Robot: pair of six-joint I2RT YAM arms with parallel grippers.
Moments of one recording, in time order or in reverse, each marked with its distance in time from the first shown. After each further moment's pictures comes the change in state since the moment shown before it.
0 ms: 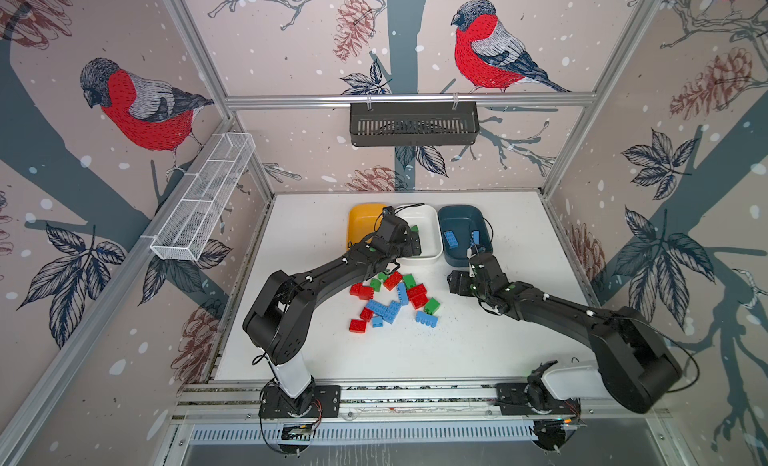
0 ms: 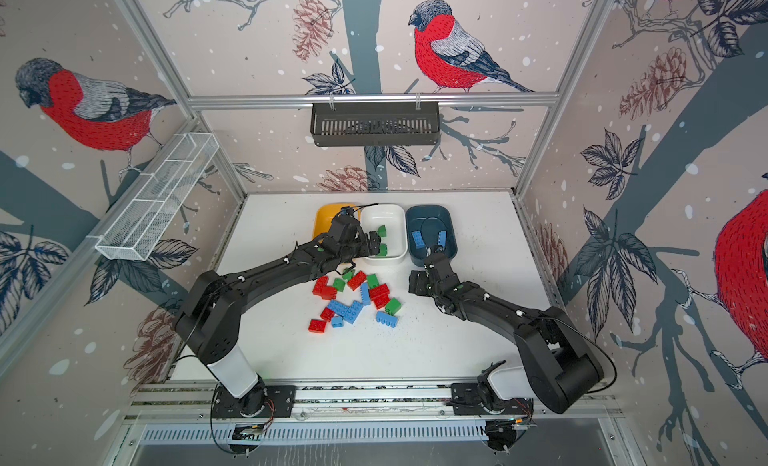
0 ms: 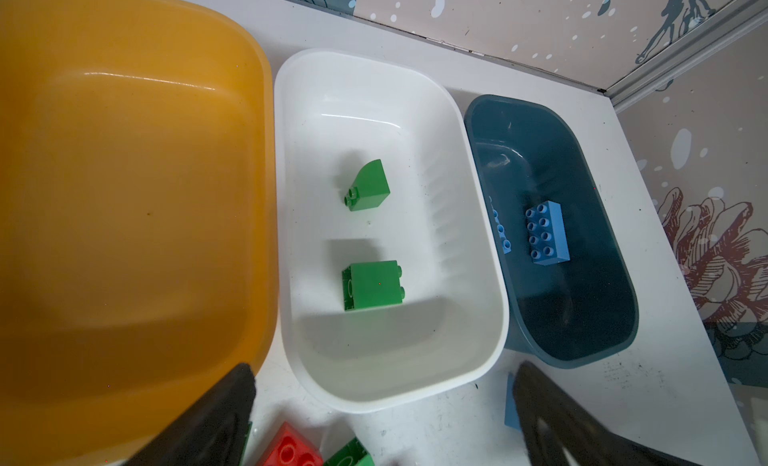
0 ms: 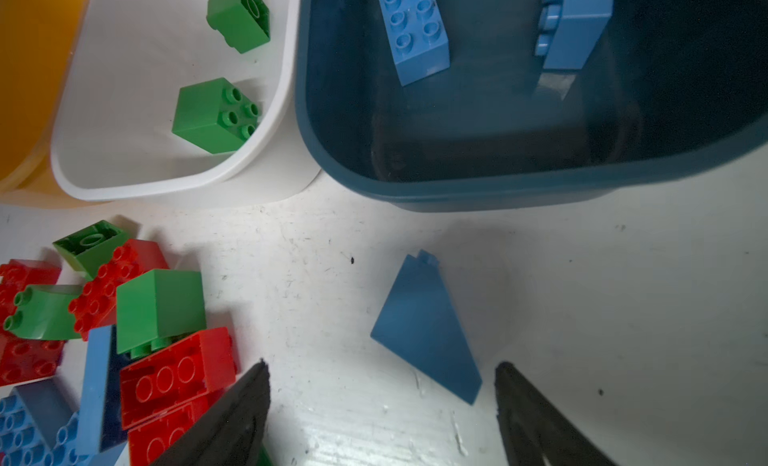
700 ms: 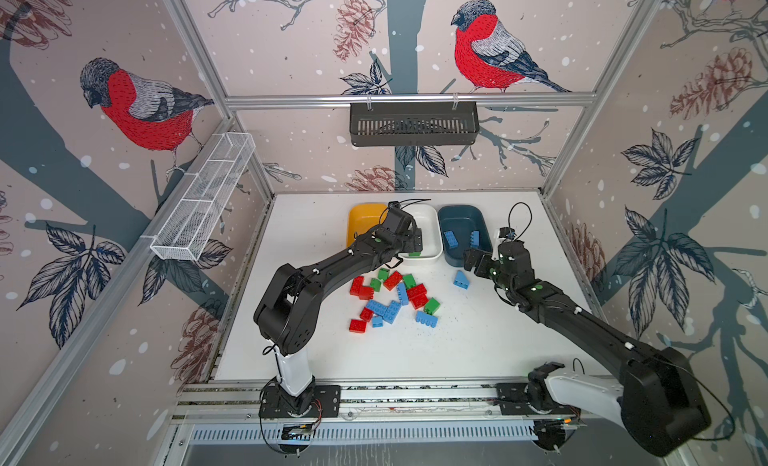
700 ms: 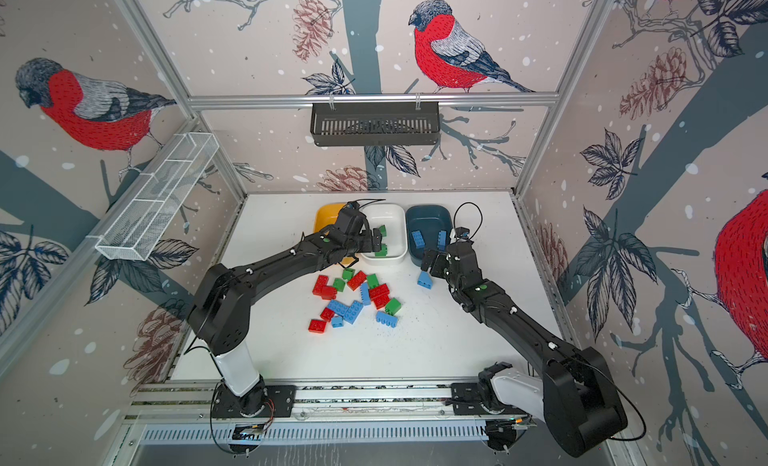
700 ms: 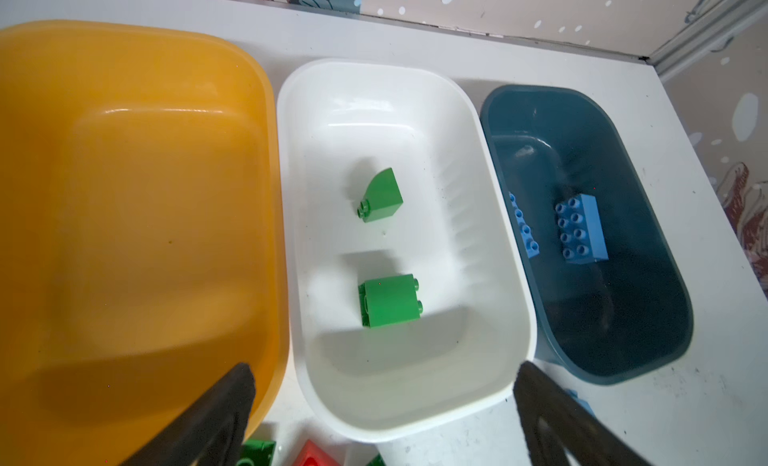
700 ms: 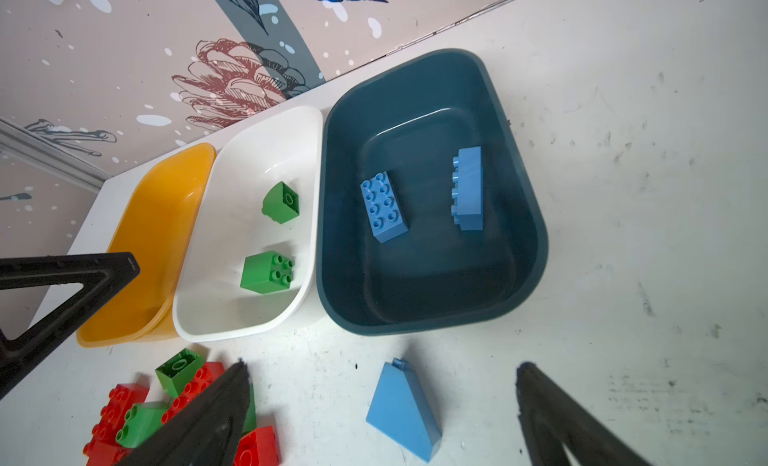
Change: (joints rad) left arm 0.001 0.063 0.109 -0.106 -0.032 0.082; right arm -0.144 -0.239 -0.005 0.029 -0.007 0.009
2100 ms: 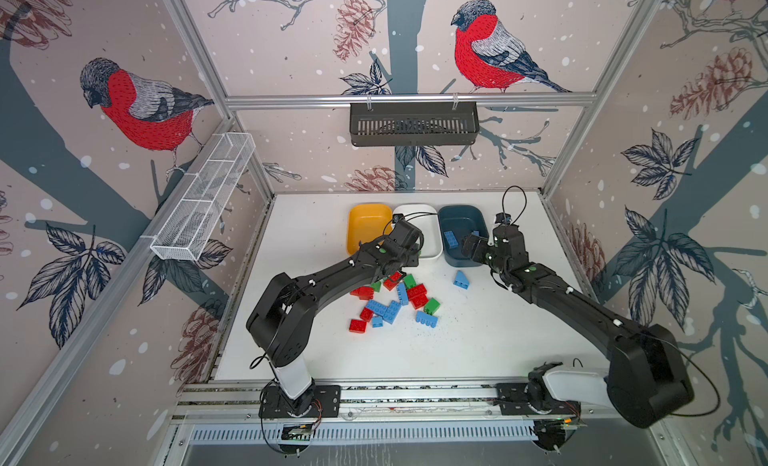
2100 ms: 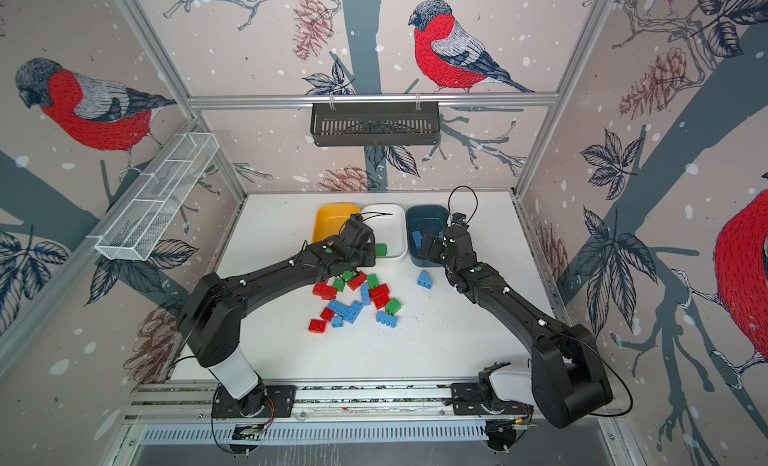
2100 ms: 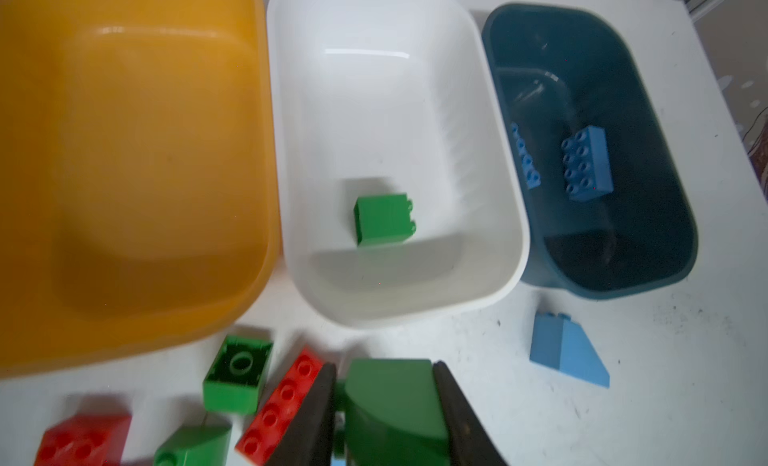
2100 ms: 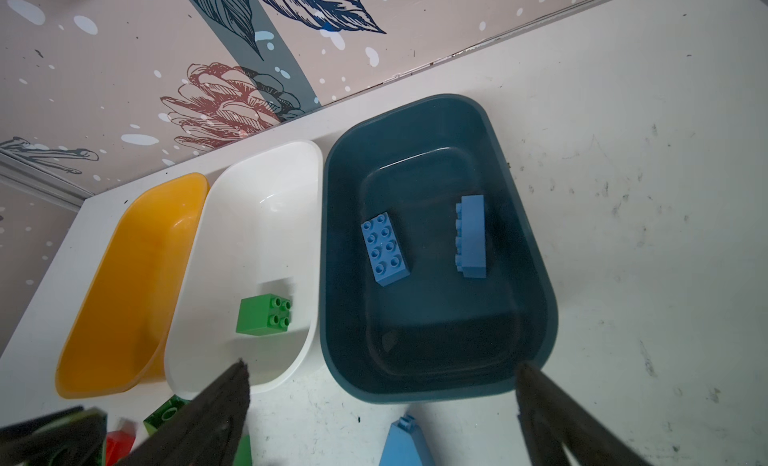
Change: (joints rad) left arm -0.079 -0.023 0.016 -0.118 -0.063 -0.051; right arm -0.016 0.130 0.167 -0.032 0.044 -0.029
